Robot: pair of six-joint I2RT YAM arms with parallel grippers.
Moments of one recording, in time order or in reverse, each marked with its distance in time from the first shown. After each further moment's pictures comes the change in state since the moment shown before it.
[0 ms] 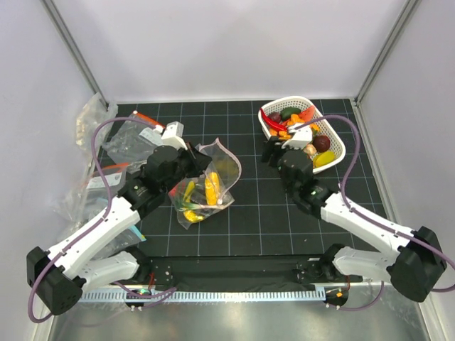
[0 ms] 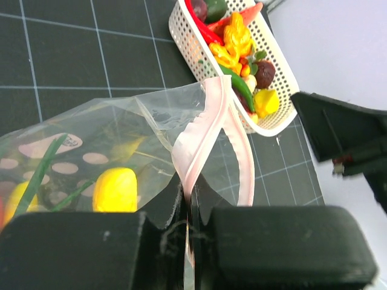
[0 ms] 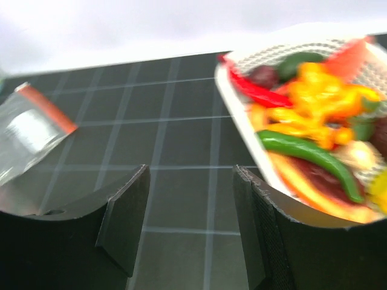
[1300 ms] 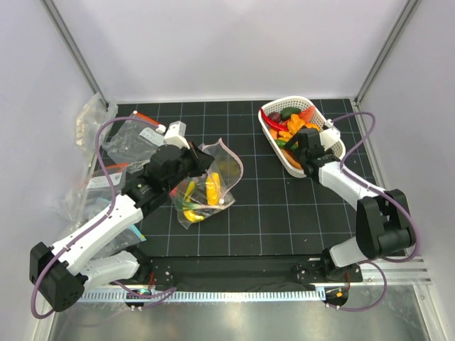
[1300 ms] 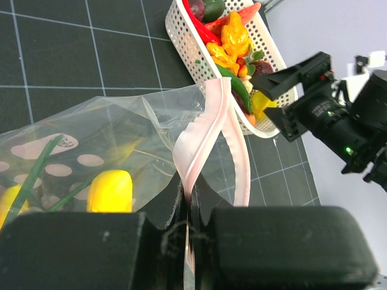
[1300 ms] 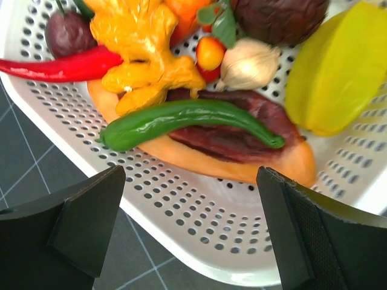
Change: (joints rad) left arm 0.000 0.029 -0.005 0.040 0.003 -0.018; right arm -0.491 0.327 0.115 -0.330 -0.174 0.559
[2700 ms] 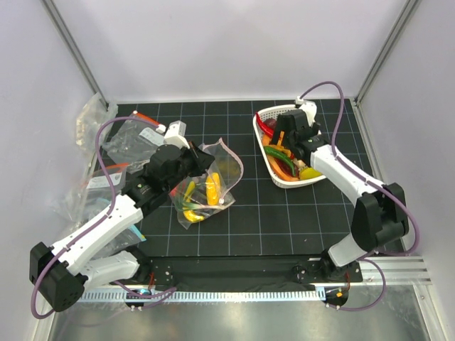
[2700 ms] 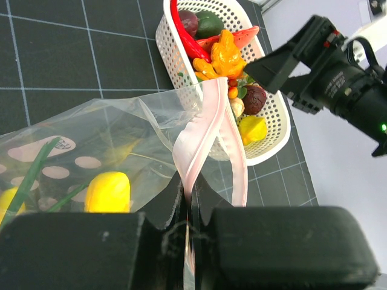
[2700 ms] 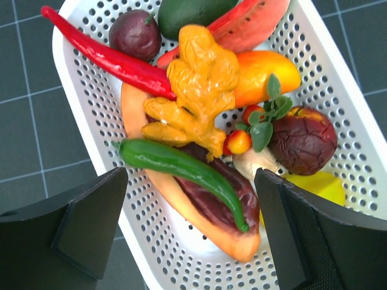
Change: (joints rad) left arm 0.000 0.002 0.000 0.010 0.008 0.000; right arm 0.113 0.069 0.283 -0.218 -0.025 -0.397
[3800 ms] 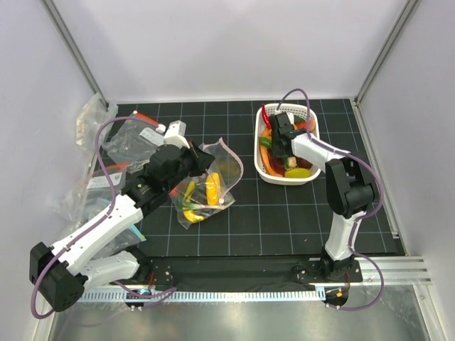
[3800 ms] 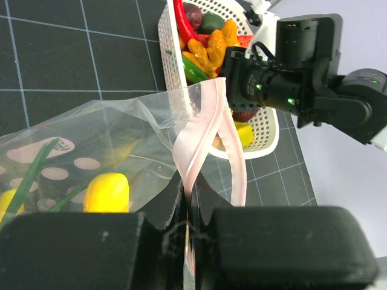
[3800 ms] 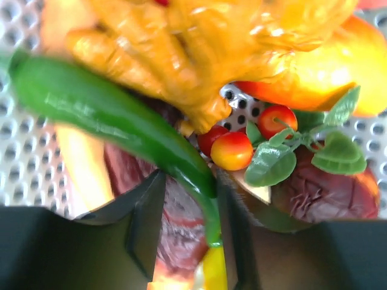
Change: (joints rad) left arm 0.000 0.000 0.000 0.006 0.000 0.000; right arm -0.019 0.389 0.188 -0.111 -0.097 -0.182
